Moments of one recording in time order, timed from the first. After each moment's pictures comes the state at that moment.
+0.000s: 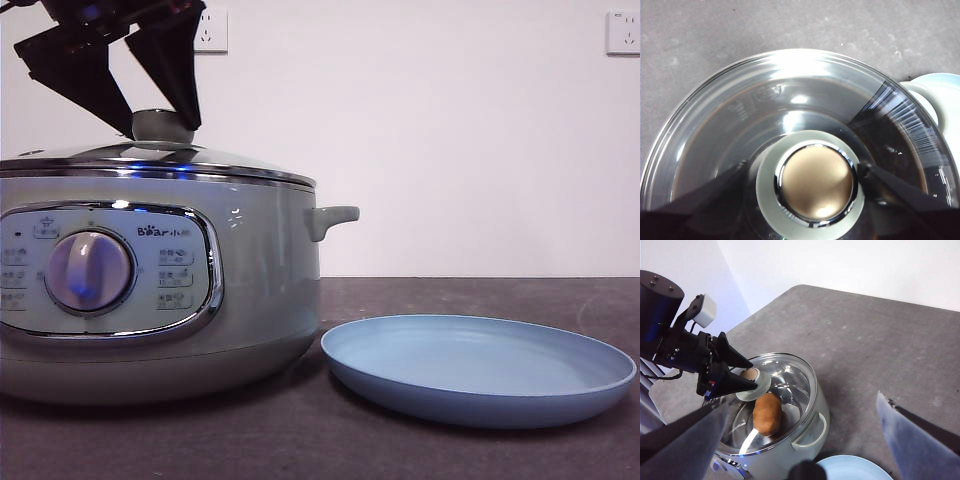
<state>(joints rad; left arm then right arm) -0.47 1.34 1.21 -0.72 0.01 -0.05 0.26 1.00 1.26 -0.63 -0.57 -0.02</state>
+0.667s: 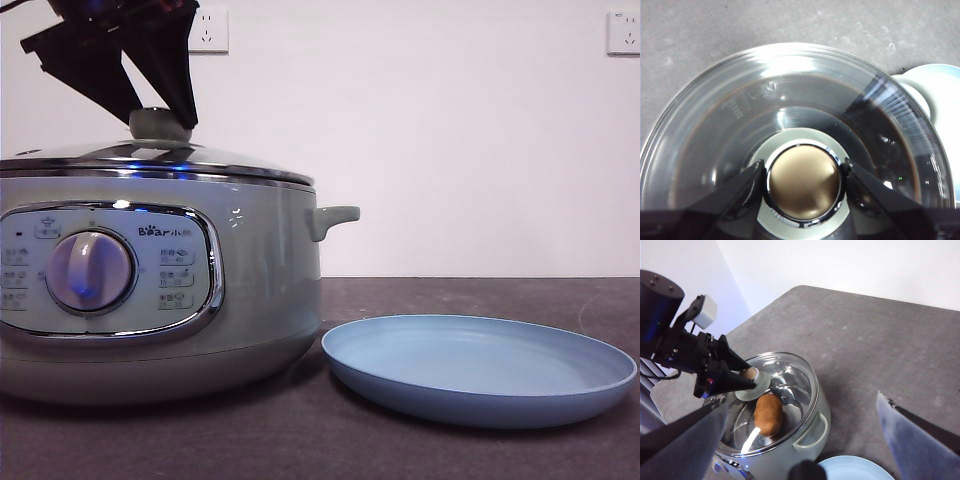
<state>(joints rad) -0.48 1.36 1.27 -0.77 0.01 -0.03 0.26 1.00 1.26 -0.63 -0.57 -0.01</state>
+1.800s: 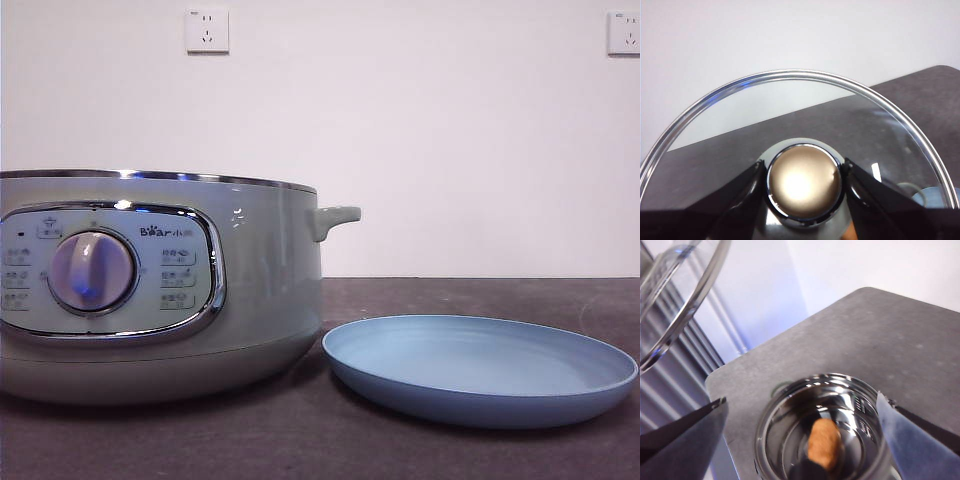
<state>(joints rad) -0.48 0.79 1.57 -1.00 -0.23 0.06 0.59 1.25 1.41 -0.49 -0.50 0.04</state>
